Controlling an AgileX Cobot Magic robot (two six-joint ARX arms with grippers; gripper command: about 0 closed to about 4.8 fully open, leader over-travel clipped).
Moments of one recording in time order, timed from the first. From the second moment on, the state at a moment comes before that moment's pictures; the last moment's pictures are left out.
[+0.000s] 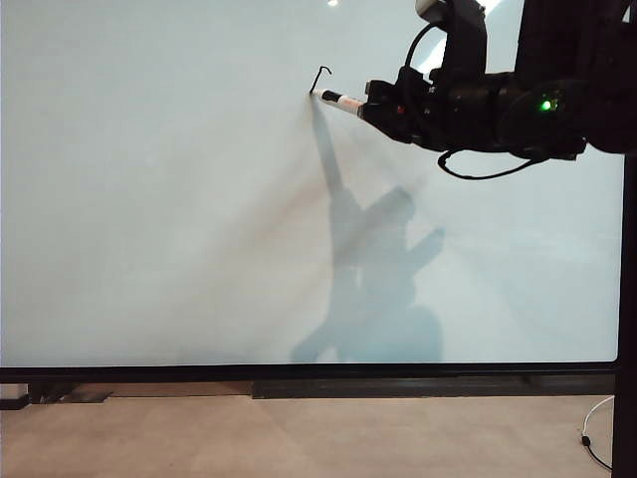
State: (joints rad) left arm 0.04 0.00 0.00 -0.16 0.07 0.12; right arm 0.42 1.78 0.77 1.27 -0.30 0.11
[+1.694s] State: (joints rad) left arm 0.04 0.00 0.00 -0.16 0.07 0.12; right arm 0.45 1.92 0.79 1.27 -0.37 0.17
